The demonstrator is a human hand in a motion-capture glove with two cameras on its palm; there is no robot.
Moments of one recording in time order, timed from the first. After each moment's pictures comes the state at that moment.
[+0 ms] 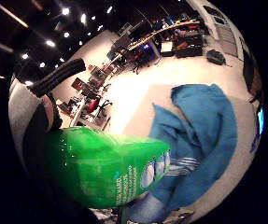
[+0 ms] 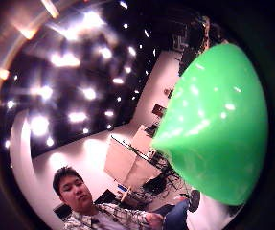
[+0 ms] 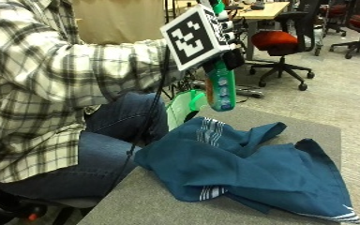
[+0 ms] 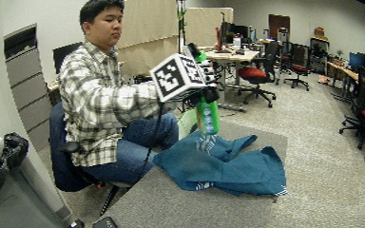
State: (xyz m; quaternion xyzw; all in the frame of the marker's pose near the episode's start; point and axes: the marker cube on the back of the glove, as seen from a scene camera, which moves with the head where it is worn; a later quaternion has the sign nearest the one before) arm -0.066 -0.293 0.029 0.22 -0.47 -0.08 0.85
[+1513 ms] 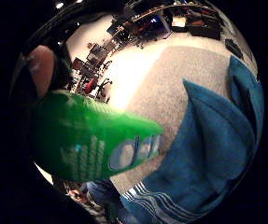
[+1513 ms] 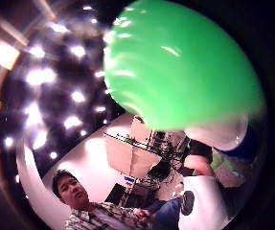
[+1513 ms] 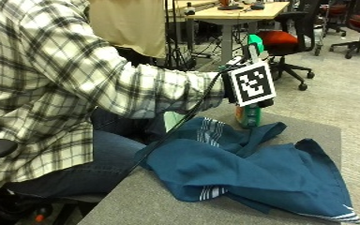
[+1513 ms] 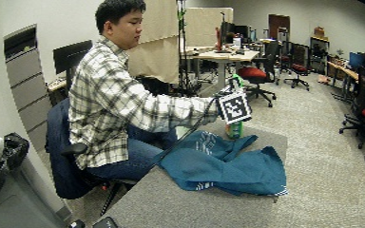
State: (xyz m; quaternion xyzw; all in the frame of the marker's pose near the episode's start) arm -0.138 -0.371 0.195 0.02 -0.44 -0.13 0.89
